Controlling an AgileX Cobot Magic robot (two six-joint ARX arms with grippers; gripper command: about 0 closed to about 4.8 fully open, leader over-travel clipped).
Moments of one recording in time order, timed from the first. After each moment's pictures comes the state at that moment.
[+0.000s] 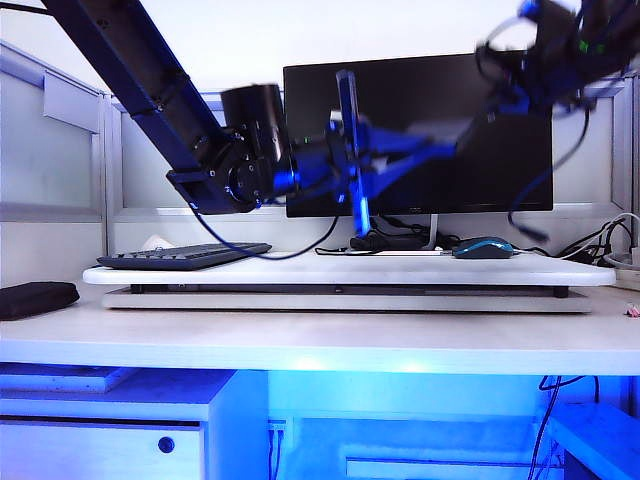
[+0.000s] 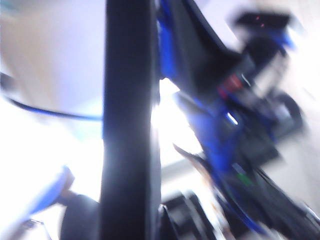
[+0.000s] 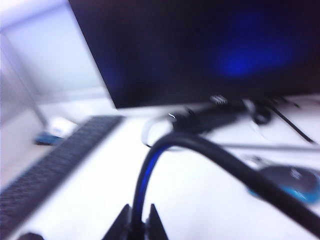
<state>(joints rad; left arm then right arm) -0.50 2.43 1.76 0.96 0.96 -1.37 0.04 1.77 1.27 0.49 -0.32 0.29</state>
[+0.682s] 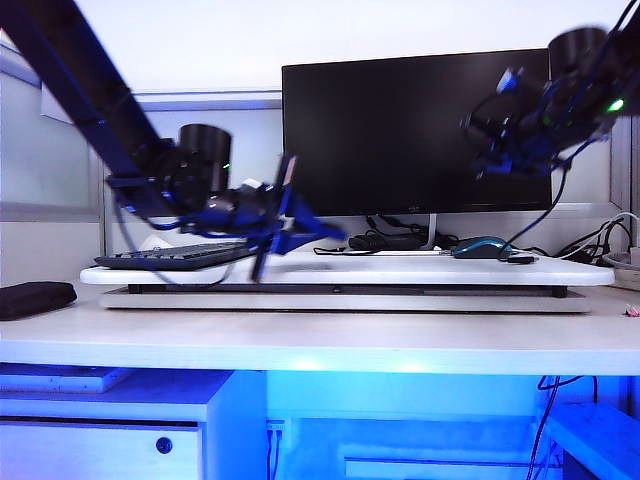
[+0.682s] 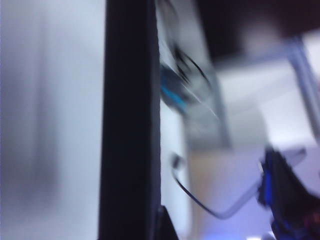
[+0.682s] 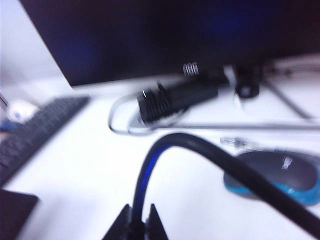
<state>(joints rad) -0.33 2.43 1.76 0.53 0.56 -1.18 0.01 2.10 1.57 0.41 -0.33 0.28</state>
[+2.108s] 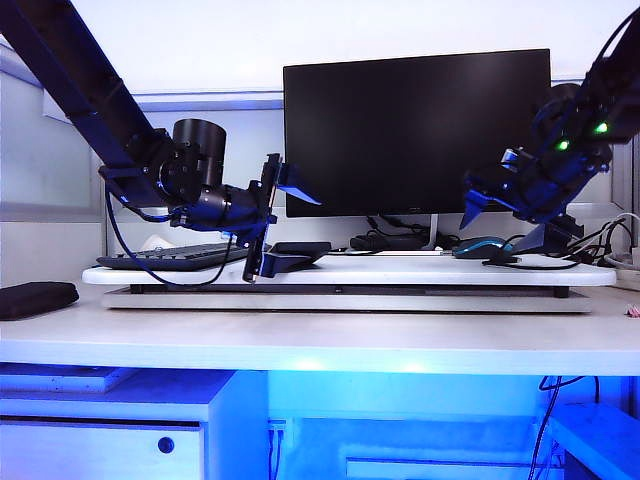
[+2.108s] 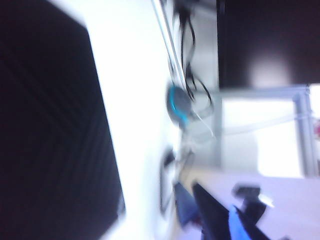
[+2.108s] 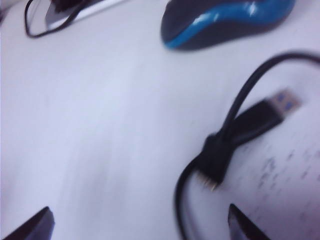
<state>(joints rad) -0.32 2.41 1.77 0.46 0.57 -1.34 0.00 2.19 1.68 -0.03 -0.31 0.42</state>
